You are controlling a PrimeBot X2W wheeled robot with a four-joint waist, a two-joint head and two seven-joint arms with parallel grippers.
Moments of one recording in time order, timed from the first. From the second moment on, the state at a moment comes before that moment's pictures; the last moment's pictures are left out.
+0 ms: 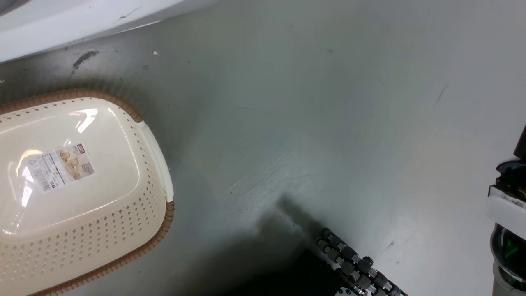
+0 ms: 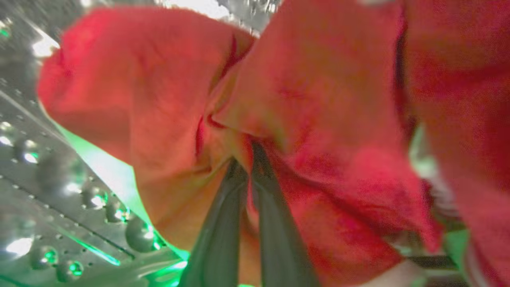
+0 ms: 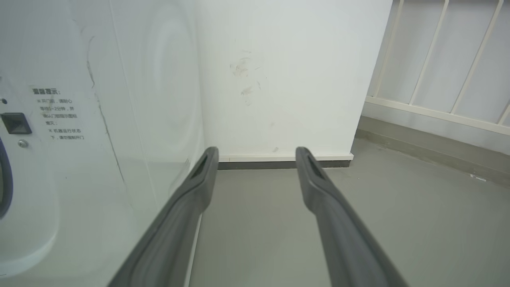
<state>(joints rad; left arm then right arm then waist) -1.81 0.73 -0.45 0.93 -0.22 -0.13 0.80 -0.30 -0.05 -0.01 -0.52 0.34 0.13 -0.26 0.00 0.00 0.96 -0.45</state>
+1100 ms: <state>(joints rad) -1.30 0.63 -0.51 1.01 -0.49 -0.13 0.08 -0.24 -0.05 0.02 -0.46 0.19 0.13 -0.26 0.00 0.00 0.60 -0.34</state>
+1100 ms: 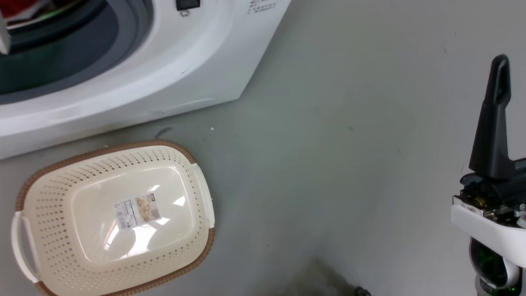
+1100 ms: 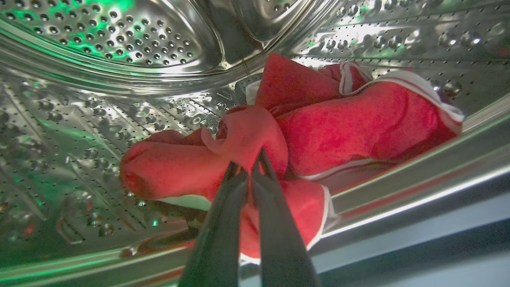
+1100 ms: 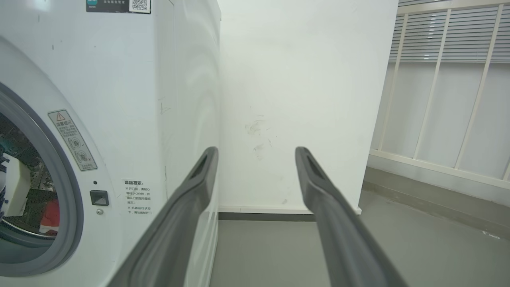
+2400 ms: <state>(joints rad) -0.49 0.56 -0.52 0.30 -0.62 0.11 -0.14 0.03 -0.05 0.02 -0.28 0.05 0.13 -0.26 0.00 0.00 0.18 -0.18</state>
